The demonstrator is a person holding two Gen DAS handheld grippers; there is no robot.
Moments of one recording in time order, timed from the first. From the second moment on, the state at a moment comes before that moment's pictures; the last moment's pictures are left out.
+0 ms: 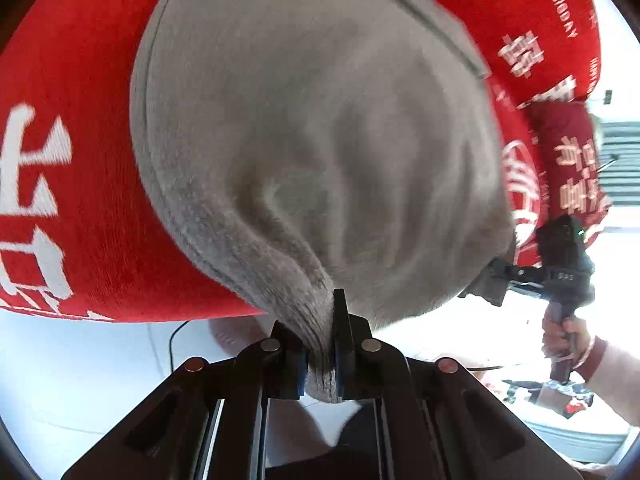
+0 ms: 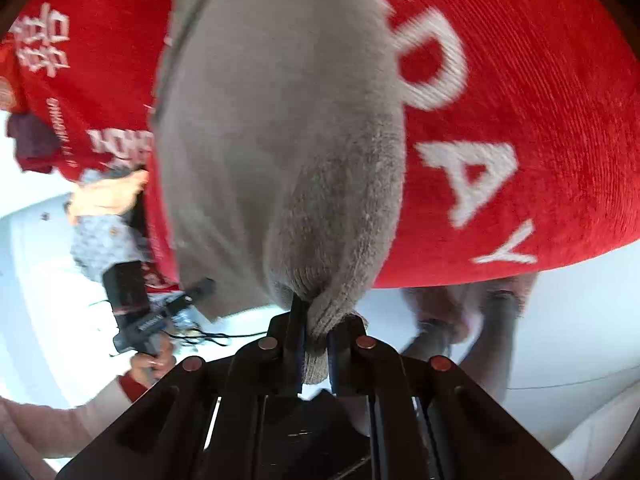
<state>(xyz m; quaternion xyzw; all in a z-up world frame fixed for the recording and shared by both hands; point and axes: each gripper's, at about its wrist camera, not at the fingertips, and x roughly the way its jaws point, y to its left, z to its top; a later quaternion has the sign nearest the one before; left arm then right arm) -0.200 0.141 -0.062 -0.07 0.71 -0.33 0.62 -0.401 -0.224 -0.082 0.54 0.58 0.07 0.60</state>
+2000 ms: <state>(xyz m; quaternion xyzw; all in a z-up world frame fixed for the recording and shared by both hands) 0.099 -0.036 -0.043 0.01 0.65 -0.20 0.73 -0.020 -0.379 -0.082 0.42 0.58 0.07 0.70</state>
